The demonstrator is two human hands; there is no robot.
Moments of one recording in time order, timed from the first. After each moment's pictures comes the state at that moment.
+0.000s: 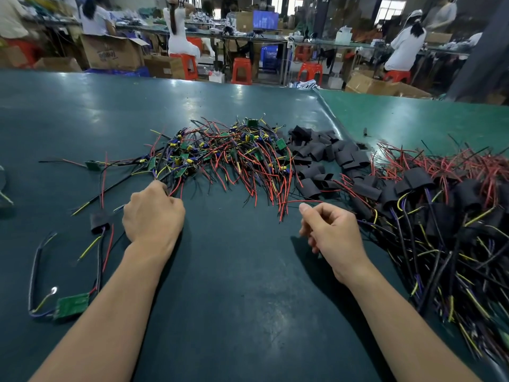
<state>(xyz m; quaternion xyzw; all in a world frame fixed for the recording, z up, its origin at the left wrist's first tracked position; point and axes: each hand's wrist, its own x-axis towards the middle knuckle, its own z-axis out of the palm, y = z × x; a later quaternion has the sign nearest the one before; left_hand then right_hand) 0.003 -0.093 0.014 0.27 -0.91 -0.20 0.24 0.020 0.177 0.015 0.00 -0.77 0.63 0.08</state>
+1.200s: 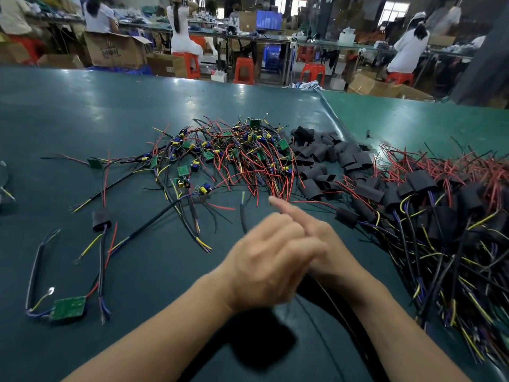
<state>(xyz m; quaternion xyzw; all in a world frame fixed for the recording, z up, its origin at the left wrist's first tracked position) 0.058 0.024 0.022 -0.48 -0.70 -0.30 0.44 0.030 0.173 0.016 0.25 -0.86 0.44 0.01</state>
